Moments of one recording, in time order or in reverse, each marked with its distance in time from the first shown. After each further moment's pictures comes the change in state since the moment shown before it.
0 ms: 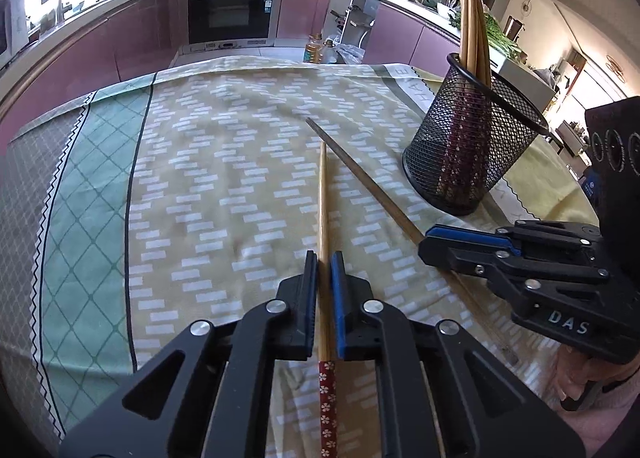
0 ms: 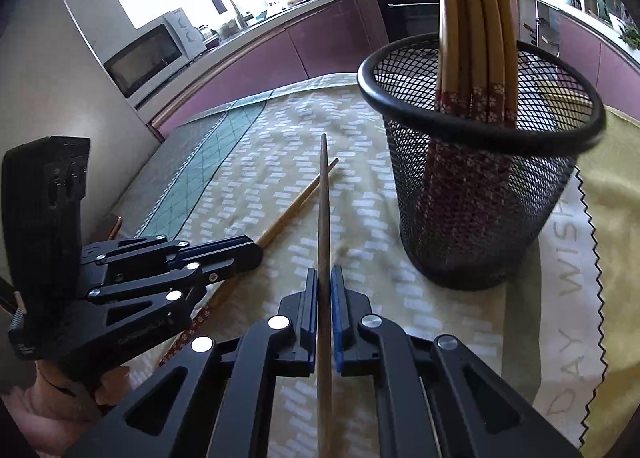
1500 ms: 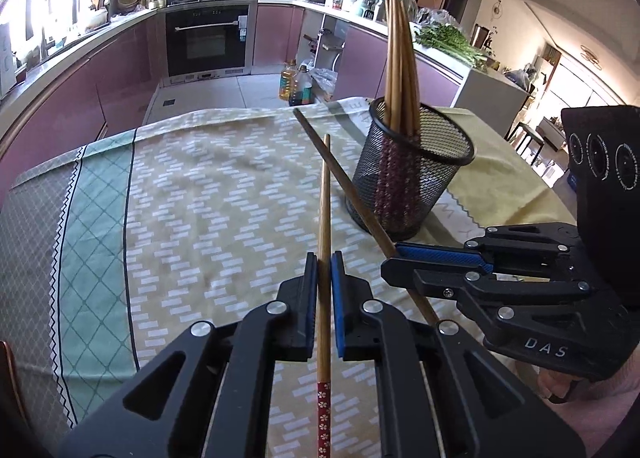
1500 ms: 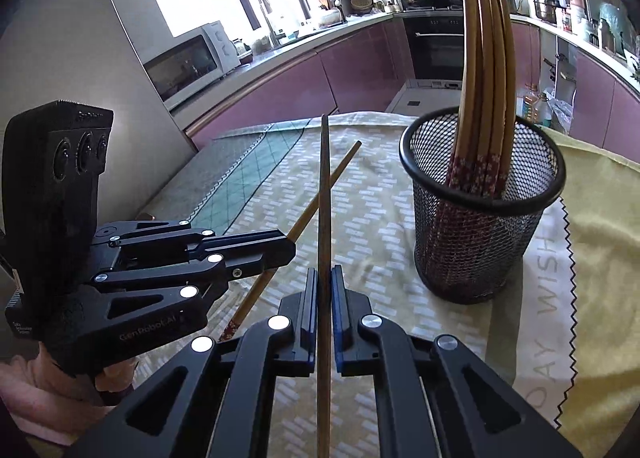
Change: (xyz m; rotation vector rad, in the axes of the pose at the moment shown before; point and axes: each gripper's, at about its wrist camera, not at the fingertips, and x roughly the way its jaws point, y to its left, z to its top) left arm -0.044 -0.033 0.013 0.081 -0.092 -0.052; right arm -0.043 0.015 -0.001 -0.093 -0.091 0.048
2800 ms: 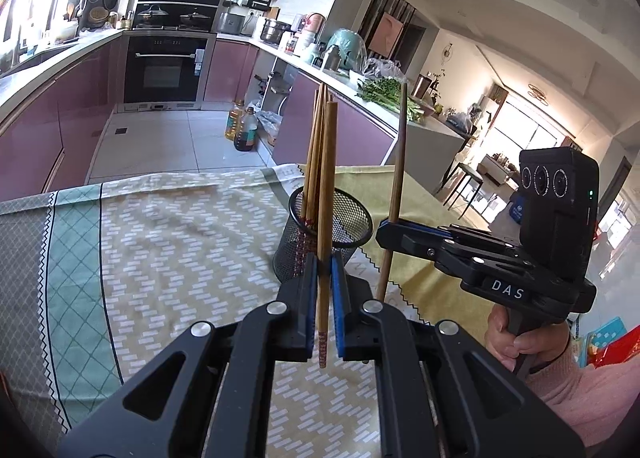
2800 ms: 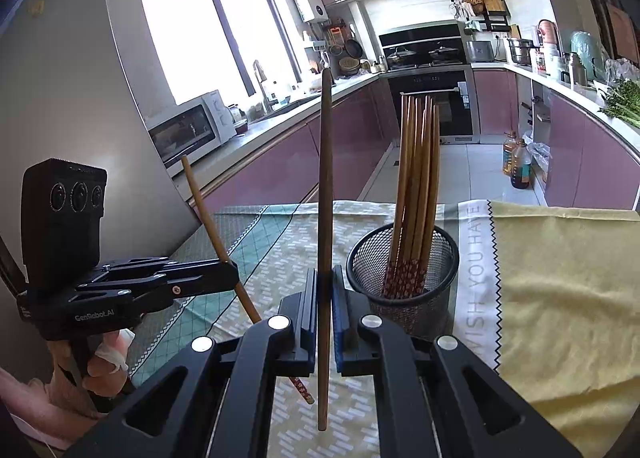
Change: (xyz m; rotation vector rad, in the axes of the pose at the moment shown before) left arm -0.069 -0.010 0.035 -0.019 -0.153 -0.231; right arm -0.076 -0.021 0.022 0.016 -0.232 -0.031
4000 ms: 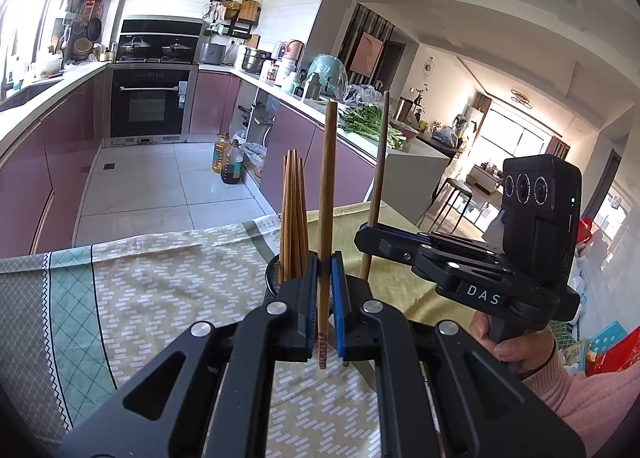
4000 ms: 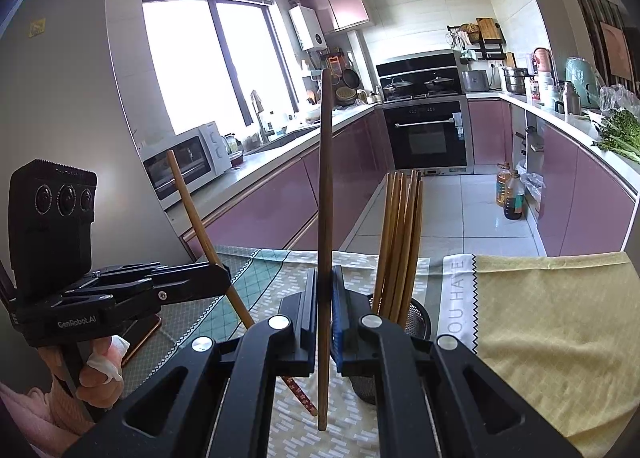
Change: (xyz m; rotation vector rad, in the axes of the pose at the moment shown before) left arm -0.010 -0.026 0.050 0.071 -0.085 -0.034; right arm -0.011 -0.007 0.041 -0.022 -0.104 -0.022
